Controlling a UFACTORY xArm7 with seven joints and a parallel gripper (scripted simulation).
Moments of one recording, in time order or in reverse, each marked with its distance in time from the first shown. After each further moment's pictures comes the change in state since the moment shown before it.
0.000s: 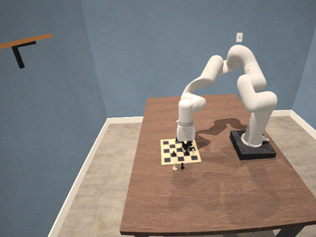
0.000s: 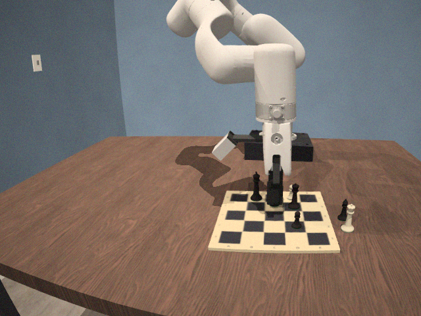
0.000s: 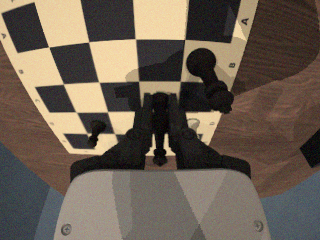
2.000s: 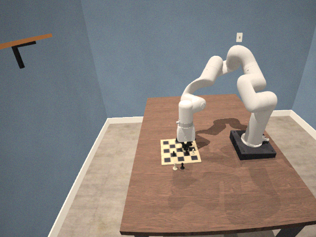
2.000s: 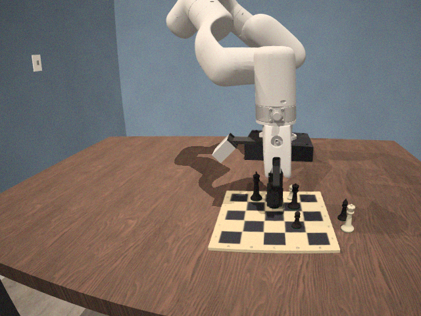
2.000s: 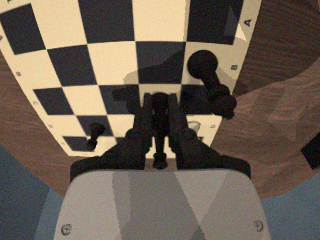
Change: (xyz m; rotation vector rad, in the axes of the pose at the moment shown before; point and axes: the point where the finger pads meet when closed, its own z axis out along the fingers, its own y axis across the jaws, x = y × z) arm 0.000 0.000 0.004 0.000 0.000 0.000
